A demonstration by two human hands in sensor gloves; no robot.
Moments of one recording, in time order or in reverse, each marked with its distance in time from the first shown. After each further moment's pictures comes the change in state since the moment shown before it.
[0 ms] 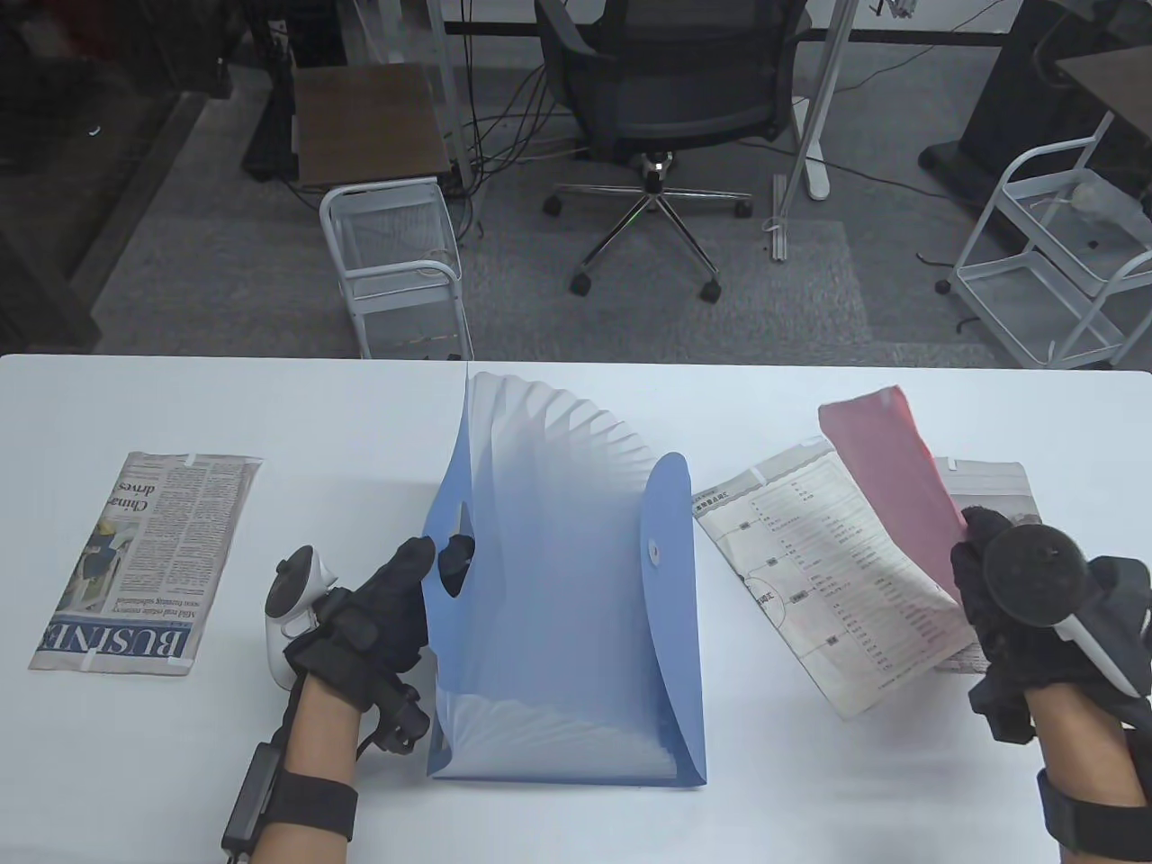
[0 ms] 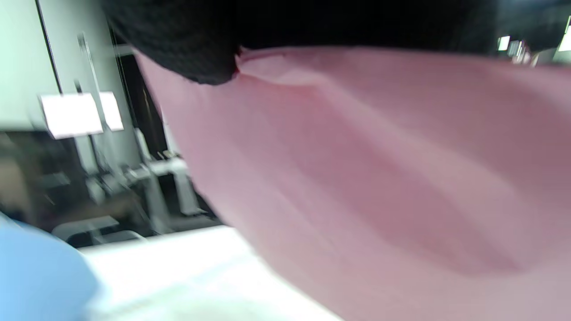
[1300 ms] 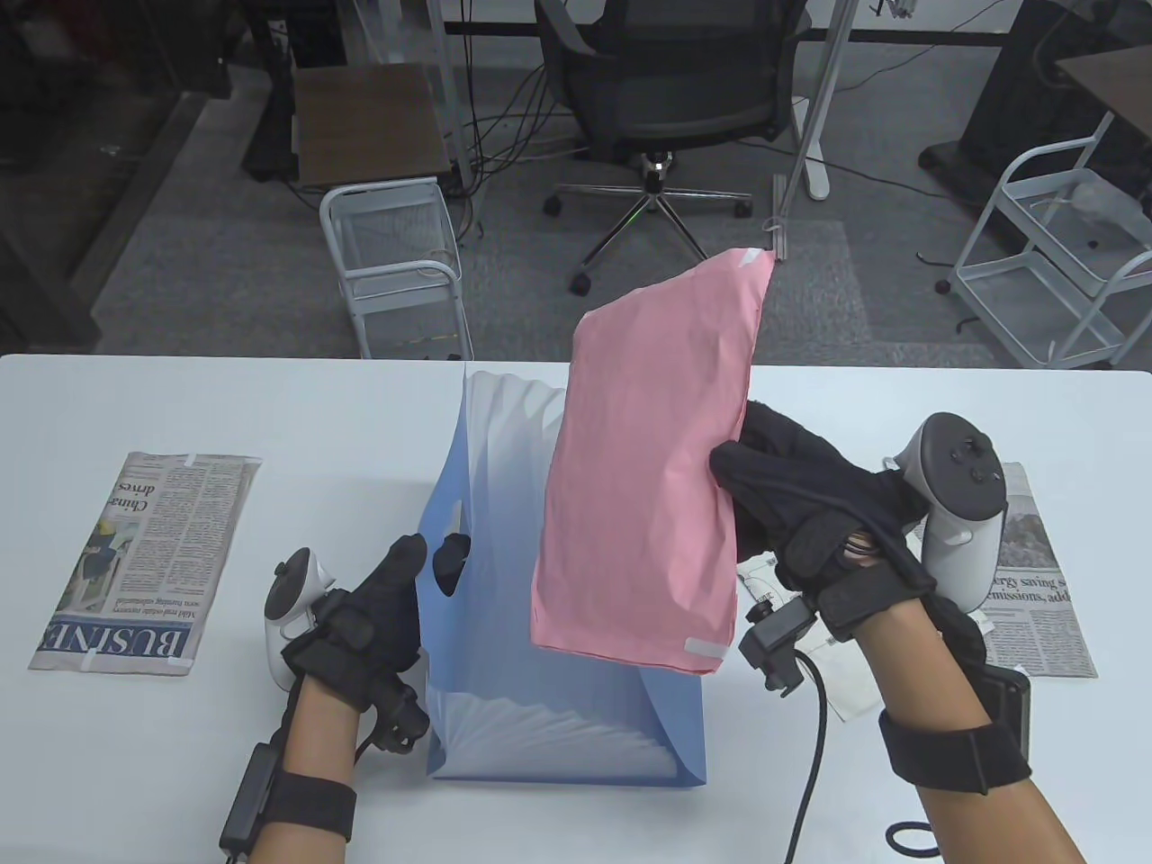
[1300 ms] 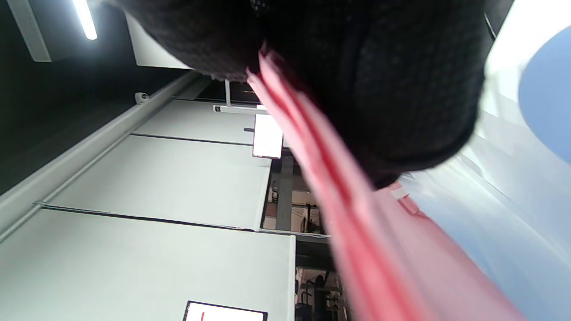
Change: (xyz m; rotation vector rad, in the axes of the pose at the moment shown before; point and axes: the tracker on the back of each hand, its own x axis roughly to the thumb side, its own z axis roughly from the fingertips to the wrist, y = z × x) left_hand 0.000 0.000 0.001 0.001 -0.014 0.028; right_hand 0.174 -0.003 -0.009 0.425 -0.142 -1.208
